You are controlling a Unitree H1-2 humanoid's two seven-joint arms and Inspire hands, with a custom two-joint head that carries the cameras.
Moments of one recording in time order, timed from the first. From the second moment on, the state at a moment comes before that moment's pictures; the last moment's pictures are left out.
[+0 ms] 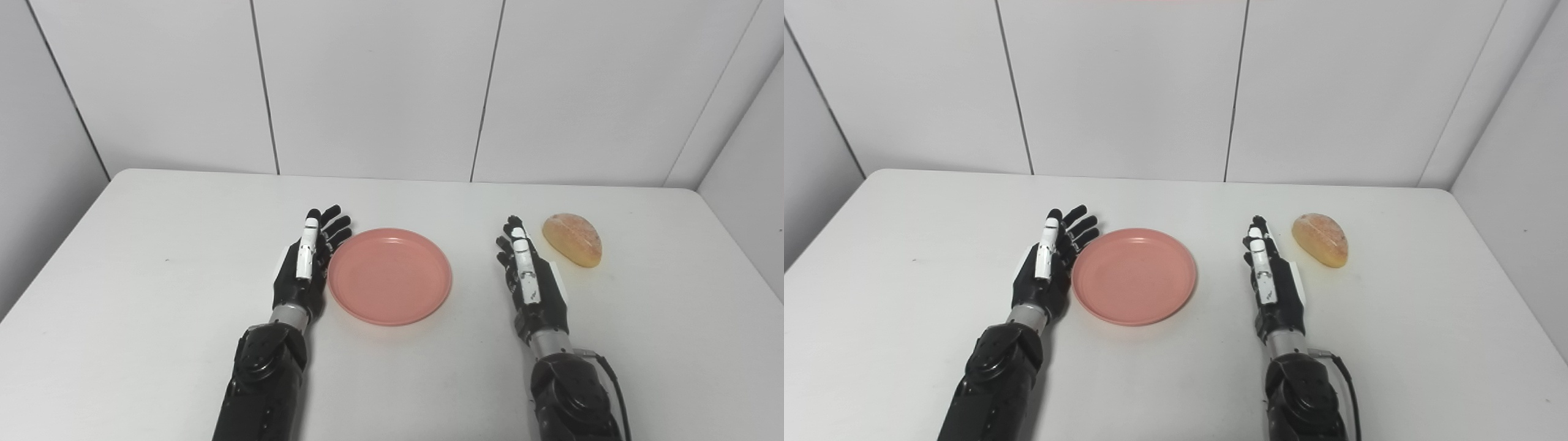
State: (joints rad) left arm -0.37 -0.06 0.08 0.26 -0.24 0.20 -0.01; right arm -0.32 0.06 -0.03 0.20 0.11 0.04 -0.01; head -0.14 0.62
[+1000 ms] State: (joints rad) left arm -0.36 -0.05 0.05 0.36 -0.20 -0.07 -0.10; right arm -0.45 -0.08 -0.03 0.25 -0.22 -0.14 -0.20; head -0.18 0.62
